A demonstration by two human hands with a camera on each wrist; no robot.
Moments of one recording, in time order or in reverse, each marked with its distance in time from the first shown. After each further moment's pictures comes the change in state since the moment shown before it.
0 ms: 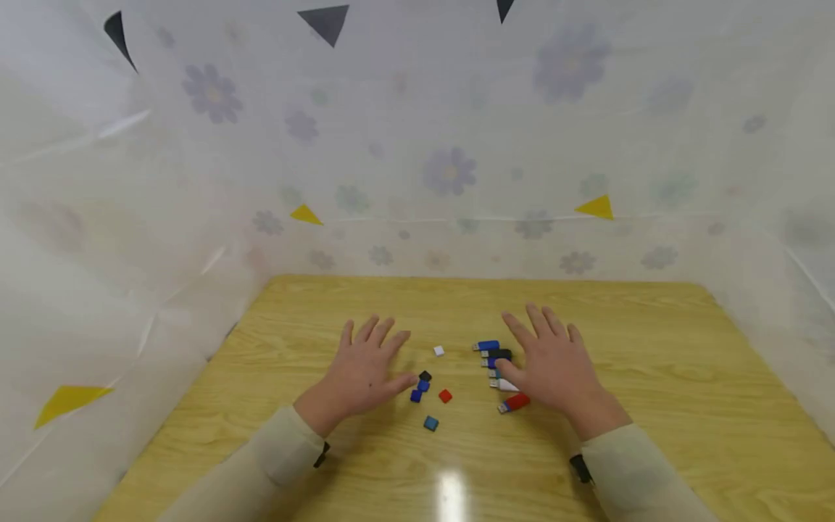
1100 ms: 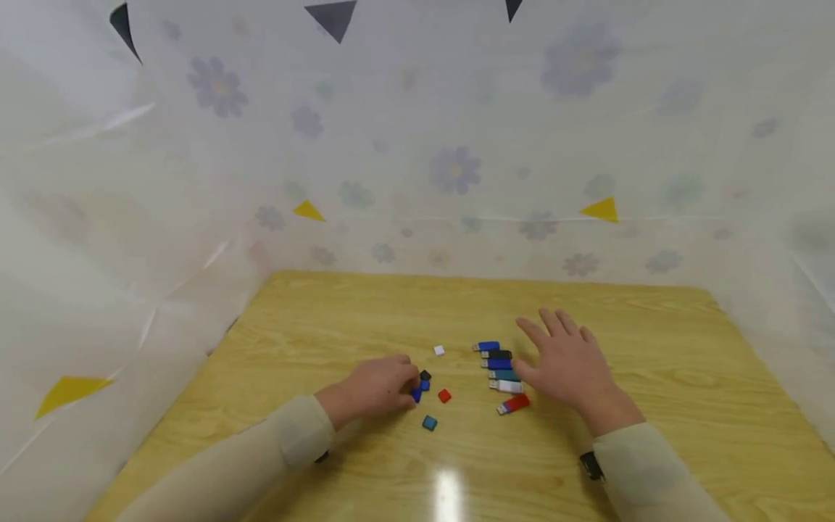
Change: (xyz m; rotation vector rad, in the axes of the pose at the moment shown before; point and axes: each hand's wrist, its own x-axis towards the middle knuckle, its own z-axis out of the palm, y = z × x) left_hand 0.019 0.018 0.029 -0.175 -0.296 0.124; right_hand -0.008 0.022 -0.005 -0.023 -0.042 0.026
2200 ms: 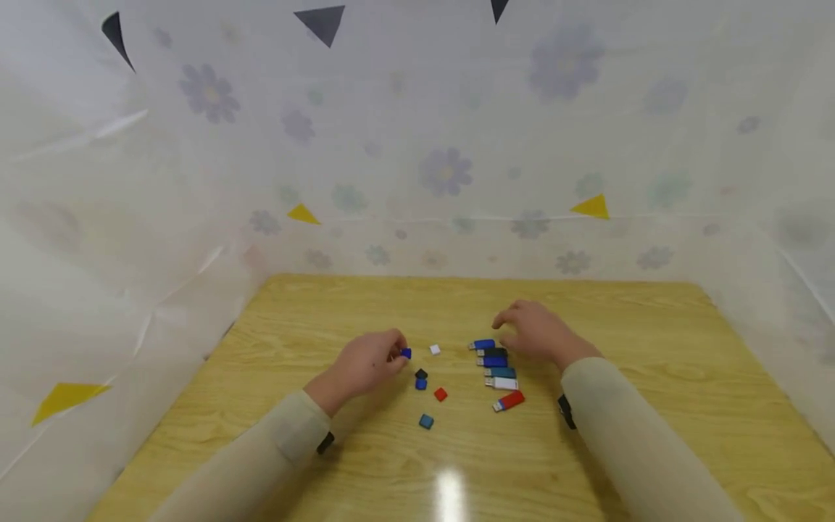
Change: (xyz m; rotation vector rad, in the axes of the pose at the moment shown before) left_hand 0.007 -0.021 -0.022 -0.217 0.222 -0.160; right_hand 0.077 0.022 0.029 0.207 -0.143 -0.131
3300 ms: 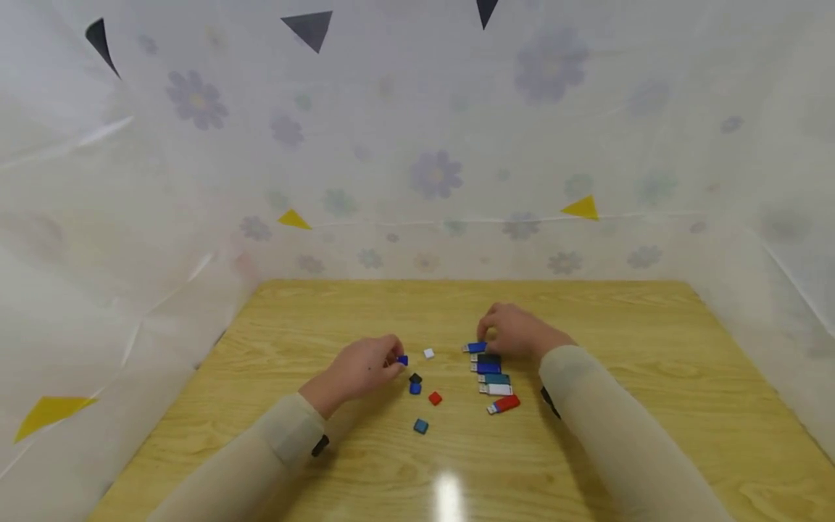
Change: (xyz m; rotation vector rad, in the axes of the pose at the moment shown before) left_hand -0.004 -0.009 -0.004 0.008 -0.070 -0.001; right_hand 0.036 -0.008 0.015 0.032 -0.149 -0.078
